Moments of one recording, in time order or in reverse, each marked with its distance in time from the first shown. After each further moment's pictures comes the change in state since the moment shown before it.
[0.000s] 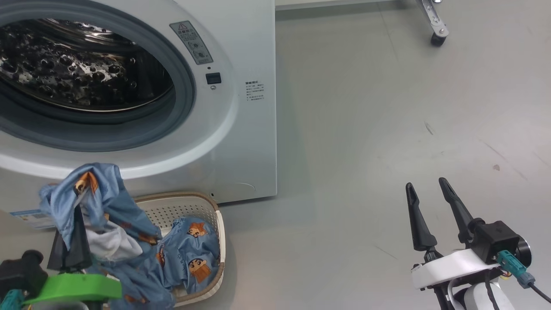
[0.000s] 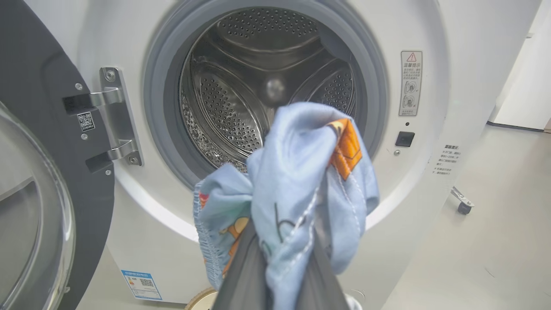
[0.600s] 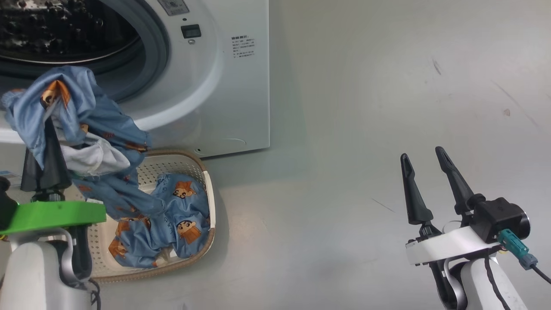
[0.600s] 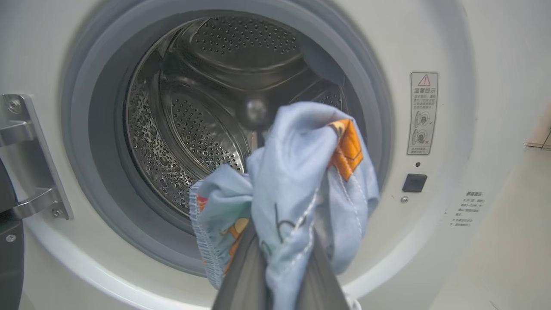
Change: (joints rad) left arm -0.279 0.006 0.005 -0.006 -0.002 0.000 0.000; right arm -0.074 0.001 0.025 -0.054 -0.006 0.000 0.000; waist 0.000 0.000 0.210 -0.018
